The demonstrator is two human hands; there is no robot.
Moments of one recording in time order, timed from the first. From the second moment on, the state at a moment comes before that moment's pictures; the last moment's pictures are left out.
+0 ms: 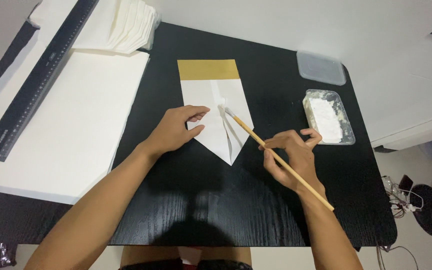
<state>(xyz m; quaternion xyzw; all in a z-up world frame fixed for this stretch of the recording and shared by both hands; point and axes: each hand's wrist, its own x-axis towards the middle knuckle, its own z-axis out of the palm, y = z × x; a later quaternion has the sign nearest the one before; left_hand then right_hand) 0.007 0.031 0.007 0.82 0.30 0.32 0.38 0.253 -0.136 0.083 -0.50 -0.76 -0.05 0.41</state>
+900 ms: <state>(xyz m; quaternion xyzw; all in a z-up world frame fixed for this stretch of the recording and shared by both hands) 0.009 0.037 0.001 0.82 0.30 0.31 0.38 0.254 -0.137 0.073 -0.52 -0.76 -0.03 0.38</state>
